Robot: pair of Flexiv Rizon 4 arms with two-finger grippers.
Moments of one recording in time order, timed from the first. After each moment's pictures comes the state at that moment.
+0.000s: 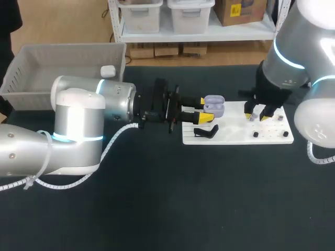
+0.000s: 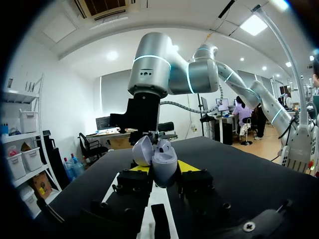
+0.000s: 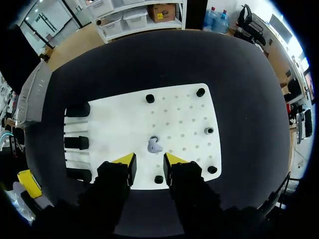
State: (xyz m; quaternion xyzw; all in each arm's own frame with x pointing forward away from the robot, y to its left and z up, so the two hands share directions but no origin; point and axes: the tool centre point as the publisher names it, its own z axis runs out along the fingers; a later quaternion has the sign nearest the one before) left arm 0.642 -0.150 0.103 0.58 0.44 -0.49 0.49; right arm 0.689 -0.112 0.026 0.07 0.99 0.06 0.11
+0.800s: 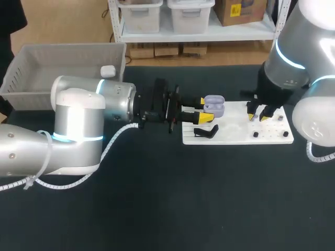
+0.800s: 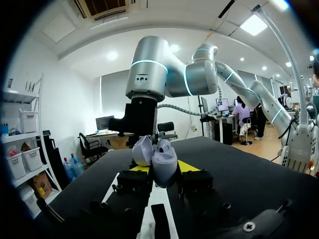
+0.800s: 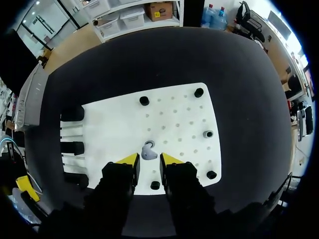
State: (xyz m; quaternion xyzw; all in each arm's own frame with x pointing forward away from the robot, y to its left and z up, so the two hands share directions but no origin) left arm 0.642 -0.150 0.103 0.58 0.44 -0.49 0.49; right arm 0.695 -0.118 0.018 0.08 0.99 0.06 0.10
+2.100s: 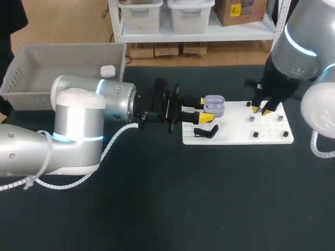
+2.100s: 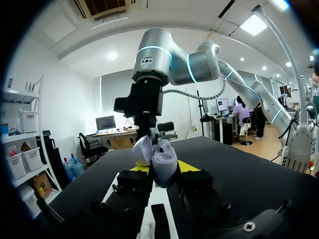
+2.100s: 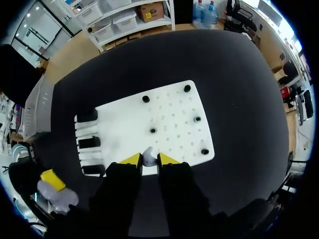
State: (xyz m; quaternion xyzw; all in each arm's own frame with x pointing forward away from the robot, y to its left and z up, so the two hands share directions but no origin) left arm 0.642 -0.150 0.103 0.58 0.44 -0.49 0.49; right arm 0.672 -0.111 0.072 0.13 0.98 0.08 0.10
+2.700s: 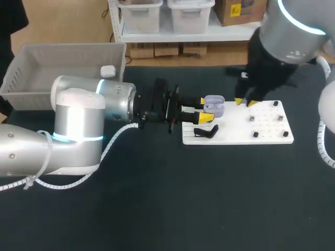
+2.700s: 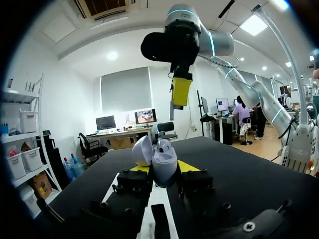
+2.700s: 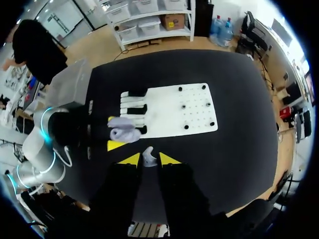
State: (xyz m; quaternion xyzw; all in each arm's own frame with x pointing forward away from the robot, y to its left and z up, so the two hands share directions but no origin) left arm 0.642 -0.150 0.103 0.58 0.44 -0.49 0.49; right arm 0.596 -0.036 0.180 0.04 0.99 0.09 0.13
